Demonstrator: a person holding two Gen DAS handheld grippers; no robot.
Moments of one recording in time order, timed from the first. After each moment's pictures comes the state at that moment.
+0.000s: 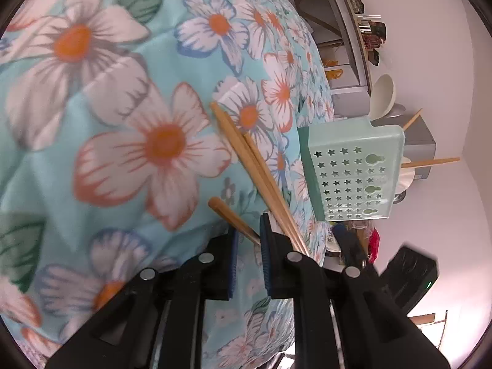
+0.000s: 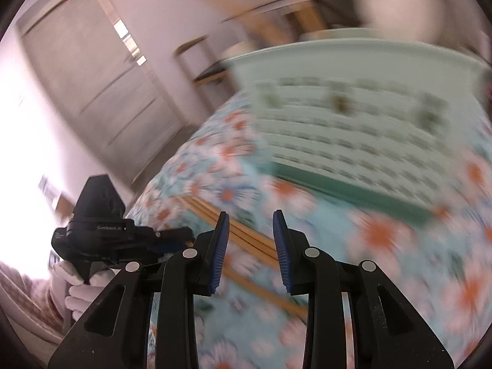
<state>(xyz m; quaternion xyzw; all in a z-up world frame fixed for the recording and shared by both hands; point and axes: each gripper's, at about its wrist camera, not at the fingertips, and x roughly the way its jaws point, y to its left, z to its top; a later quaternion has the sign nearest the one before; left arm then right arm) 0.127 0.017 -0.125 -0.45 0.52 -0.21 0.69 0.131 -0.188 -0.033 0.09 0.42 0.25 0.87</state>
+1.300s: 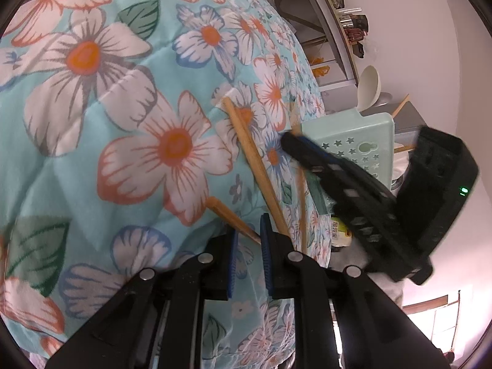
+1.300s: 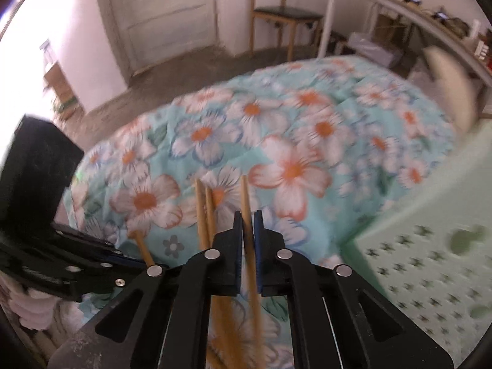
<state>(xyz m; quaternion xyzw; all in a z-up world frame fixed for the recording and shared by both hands) 0.117 0.020 -0.124 -0.42 0.49 -0.23 0.72 0.197 -0.062 -0.043 -0.18 0.45 0.29 0.82</state>
